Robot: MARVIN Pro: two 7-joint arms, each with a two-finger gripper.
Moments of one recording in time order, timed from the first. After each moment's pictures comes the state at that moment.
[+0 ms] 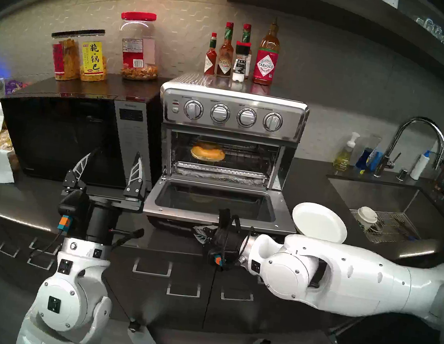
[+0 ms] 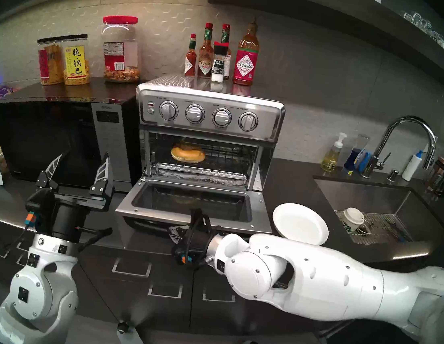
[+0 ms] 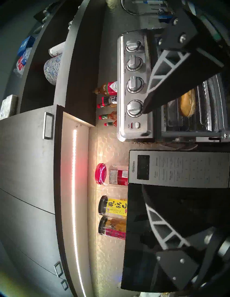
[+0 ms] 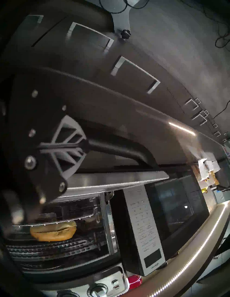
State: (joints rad) left arm 2.17 -1.46 -1.60 -2.33 -0.08 -0.38 0.09; right arm -0.63 -0.70 0.06 -2.02 -0.19 0.28 0.10
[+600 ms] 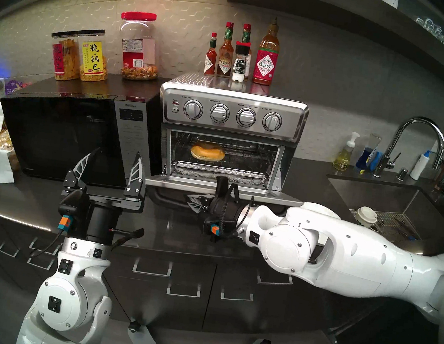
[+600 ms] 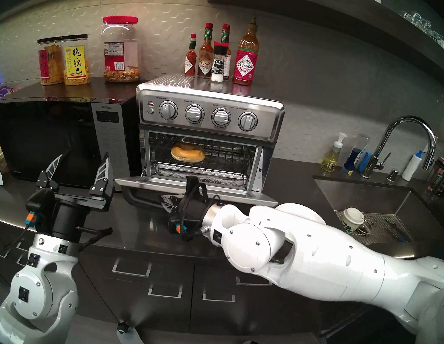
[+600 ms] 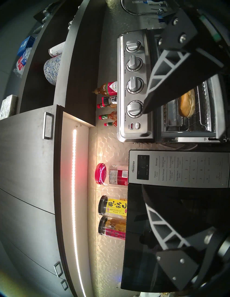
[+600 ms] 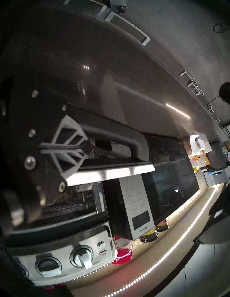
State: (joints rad) left arm 2.17 -1.46 -1.60 -2.33 -0.08 -0.38 0.09; right arm -0.57 -0.74 0.18 -2.03 -0.18 0.26 0.11
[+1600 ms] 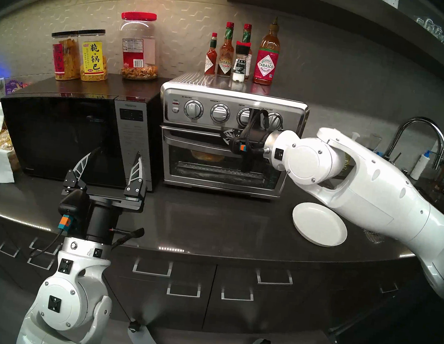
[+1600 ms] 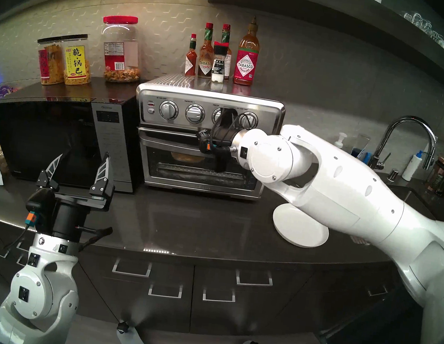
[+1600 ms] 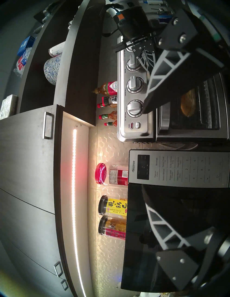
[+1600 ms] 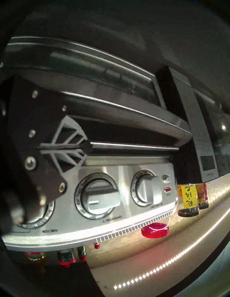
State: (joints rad) left arm 2.17 -1.46 -1.60 -2.33 -0.08 -0.38 0.09; right arm -0.33 -0.80 0.33 -1.79 -0.14 0.31 0.37
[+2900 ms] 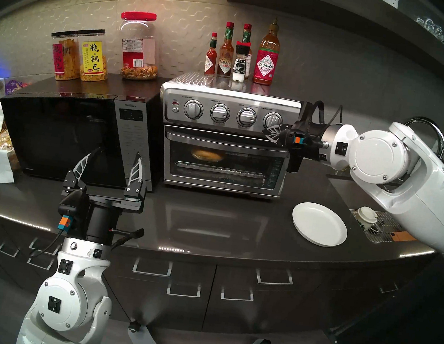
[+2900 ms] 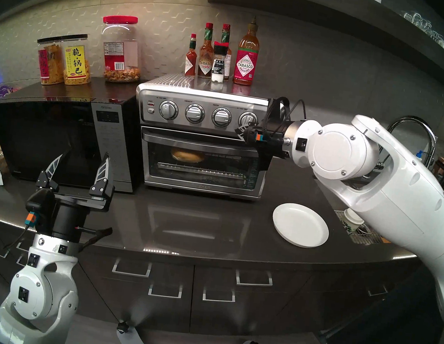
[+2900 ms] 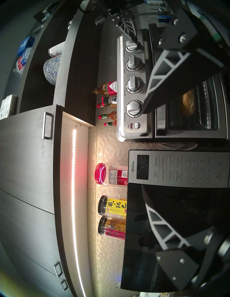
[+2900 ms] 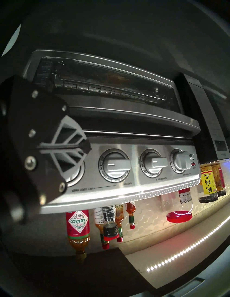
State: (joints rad) left arm 2.17 -1.46 -1.60 -2.33 -0.08 -0.38 0.09; right arm -0.51 -0.47 0.64 -2.06 -0.04 0.35 0.49
